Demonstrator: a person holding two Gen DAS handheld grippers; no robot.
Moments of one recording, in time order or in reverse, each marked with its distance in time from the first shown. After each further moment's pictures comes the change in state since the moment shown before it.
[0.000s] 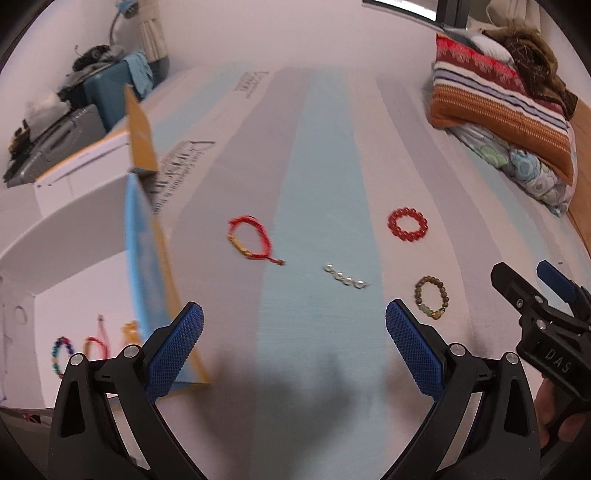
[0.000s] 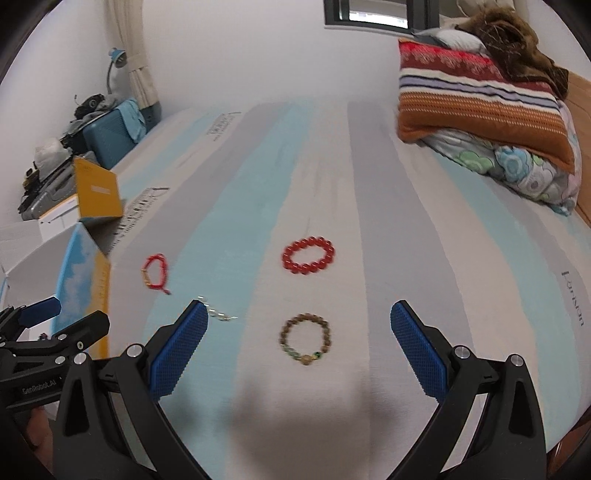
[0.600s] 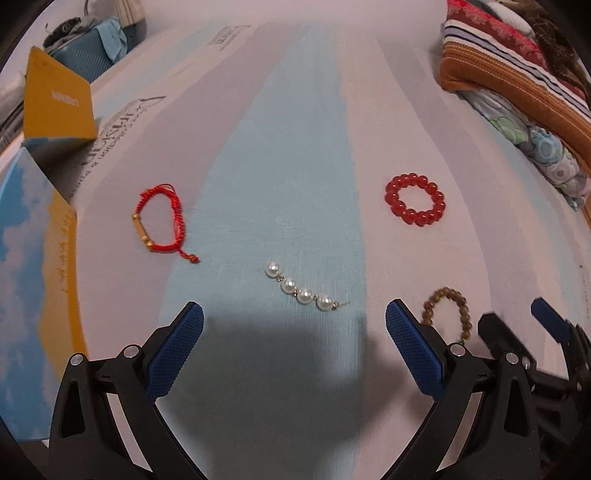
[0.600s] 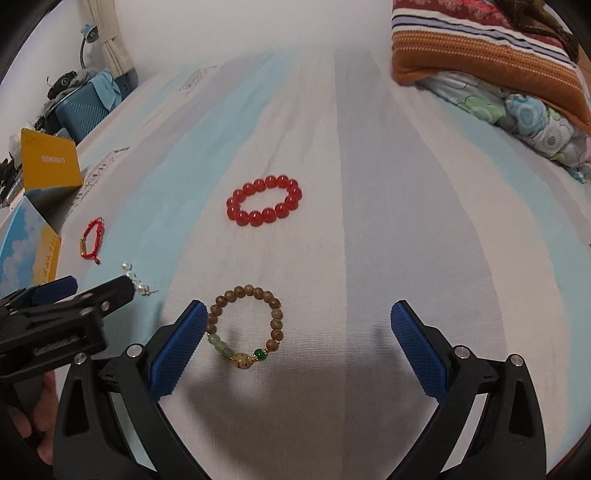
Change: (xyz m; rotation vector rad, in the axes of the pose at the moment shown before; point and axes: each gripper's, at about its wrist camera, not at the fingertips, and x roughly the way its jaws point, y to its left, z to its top) left arm 0.124 -0.050 0.011 -0.025 0.134 -0.006; right arm 0.101 -0.041 -0.028 0.023 0.162 0.001
